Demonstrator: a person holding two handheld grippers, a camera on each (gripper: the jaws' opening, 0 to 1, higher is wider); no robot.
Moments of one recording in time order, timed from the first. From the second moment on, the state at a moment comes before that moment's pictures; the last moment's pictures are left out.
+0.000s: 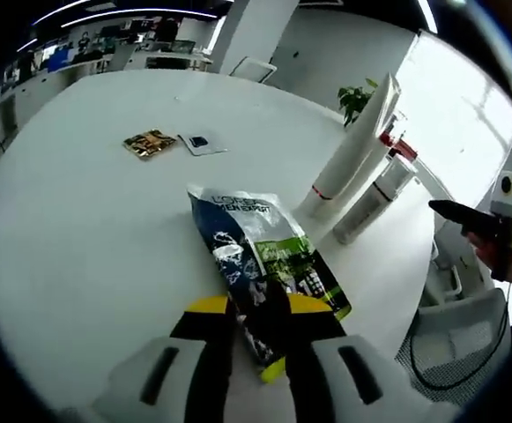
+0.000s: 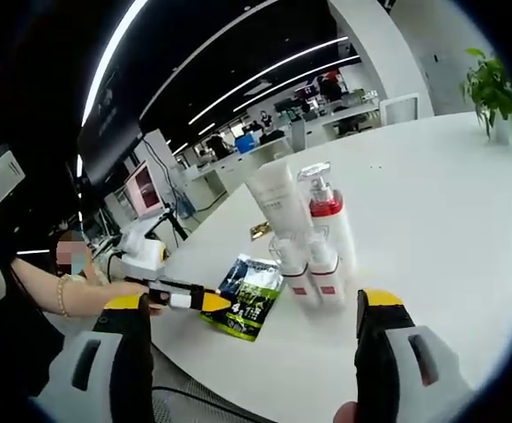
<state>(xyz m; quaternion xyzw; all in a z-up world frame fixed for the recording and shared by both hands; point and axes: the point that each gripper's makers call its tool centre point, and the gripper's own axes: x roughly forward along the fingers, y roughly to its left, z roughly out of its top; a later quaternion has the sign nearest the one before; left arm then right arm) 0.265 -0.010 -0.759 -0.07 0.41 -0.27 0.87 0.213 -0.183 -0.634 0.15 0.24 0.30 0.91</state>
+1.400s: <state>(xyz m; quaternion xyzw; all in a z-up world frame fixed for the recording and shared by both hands) 0.248 0.012 -0.723 -0.04 0.38 -0.27 0.88 0.212 -0.172 -0.631 0.13 0.24 0.32 0.91</state>
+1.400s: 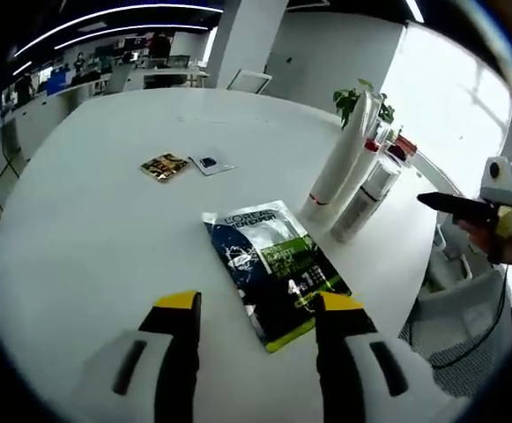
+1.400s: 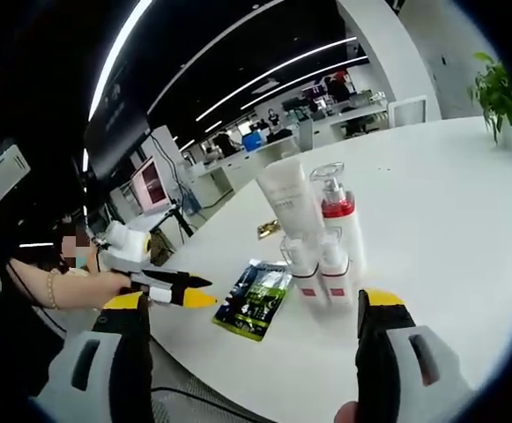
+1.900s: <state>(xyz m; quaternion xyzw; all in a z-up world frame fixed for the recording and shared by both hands) 0.221 0.032 -0.713 -0.05 0.37 -0.28 0.88 0.209 -0.162 -0.633 0.12 0.24 0.34 0.90</state>
